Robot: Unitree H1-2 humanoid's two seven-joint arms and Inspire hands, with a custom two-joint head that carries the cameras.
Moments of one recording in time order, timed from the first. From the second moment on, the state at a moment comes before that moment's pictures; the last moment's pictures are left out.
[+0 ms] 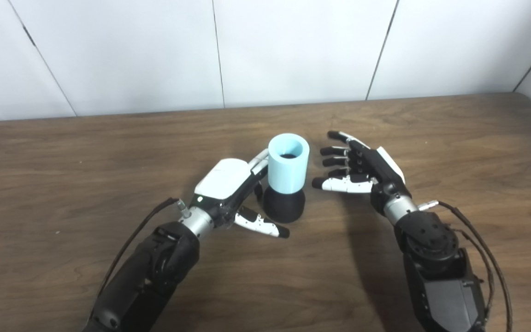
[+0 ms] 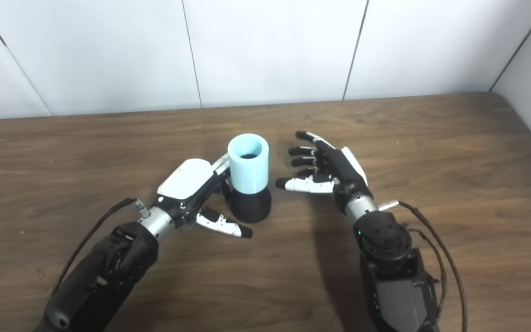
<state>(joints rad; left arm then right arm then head) -0.37 0.27 -0.50 0.04 0.76 -0.02 -0.20 -0.19 -0.08 -0.07 -0.19 -0.20 0.47 0.19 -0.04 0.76</state>
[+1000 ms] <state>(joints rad) -0.19 0.01 0.12 -0.02 -0.09 0.22 -0.18 -0.19 -0.05 -0.14 -0.13 -0.01 0.46 0.09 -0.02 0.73</state>
